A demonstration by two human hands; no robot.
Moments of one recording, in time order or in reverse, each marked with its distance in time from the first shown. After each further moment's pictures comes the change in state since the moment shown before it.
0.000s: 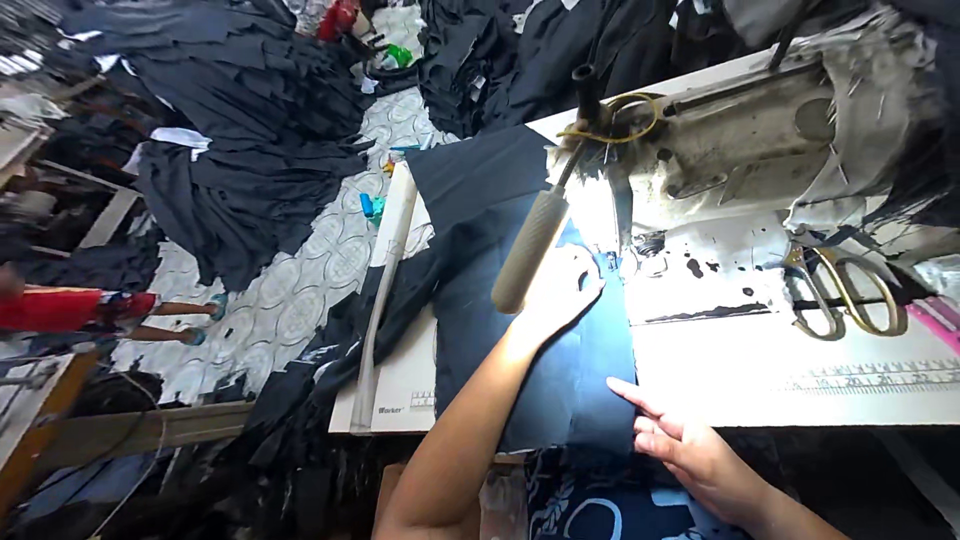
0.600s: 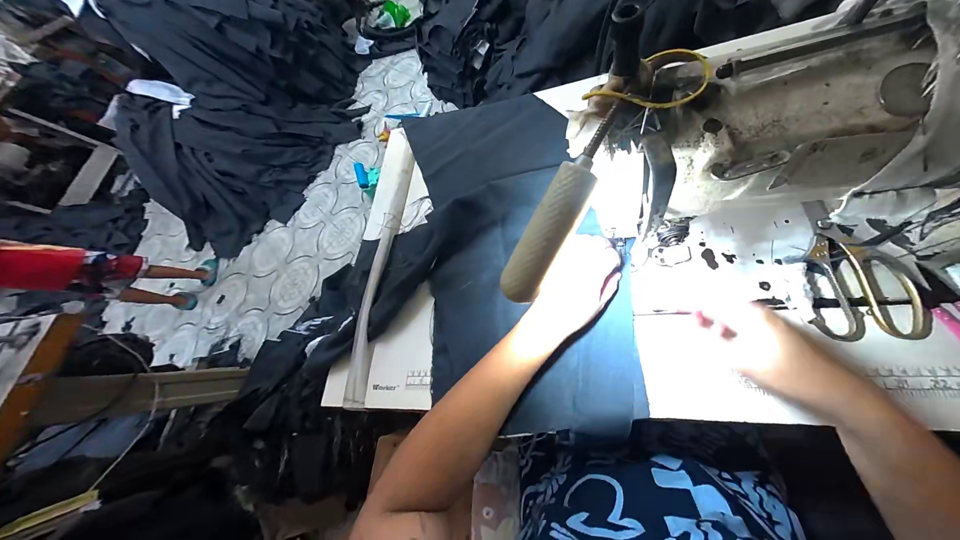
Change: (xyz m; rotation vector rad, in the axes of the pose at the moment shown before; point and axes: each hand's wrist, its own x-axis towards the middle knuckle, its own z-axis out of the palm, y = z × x) left_hand -0.009 0.017 0.011 0.313 0.116 0.199; right_hand 0.030 -0.088 -0.055 -1.263 0.203 -0.139
